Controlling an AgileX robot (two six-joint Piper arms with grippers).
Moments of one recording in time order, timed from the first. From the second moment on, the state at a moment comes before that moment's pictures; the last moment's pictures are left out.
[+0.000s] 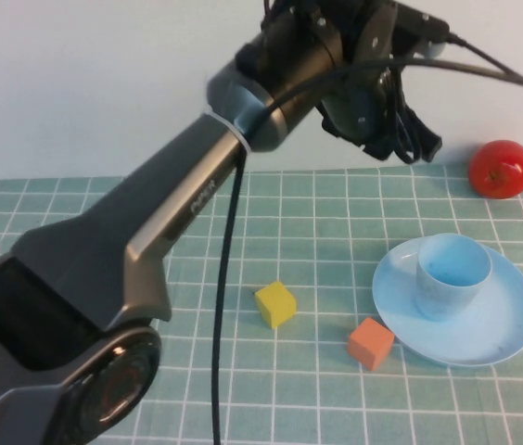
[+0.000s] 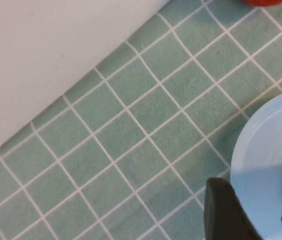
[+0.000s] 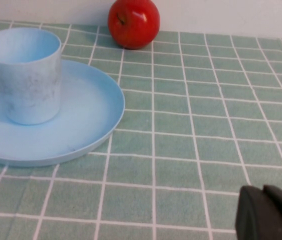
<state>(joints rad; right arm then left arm) -0.06 -0.01 0.03 -0.02 0.42 -0.06 -0.71 2.30 -2.49 0.08 1.20 -0.05</state>
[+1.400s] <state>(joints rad) -0.06 -0.01 0.03 -0.02 0.42 -0.06 -0.71 1.20 -2.04 0.23 1.31 0.01</state>
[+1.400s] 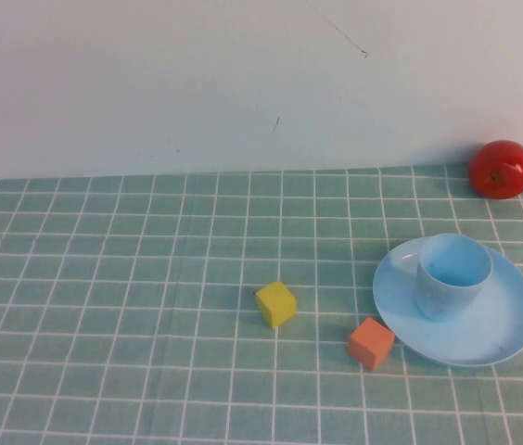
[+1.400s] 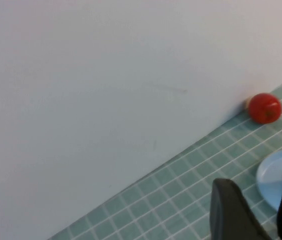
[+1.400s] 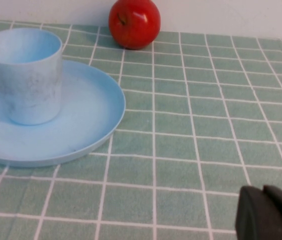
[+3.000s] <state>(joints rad) -0.06 -0.01 0.03 -0.02 0.42 -0.06 -0.17 0.39 -0.80 0.08 0.66 -0.19</state>
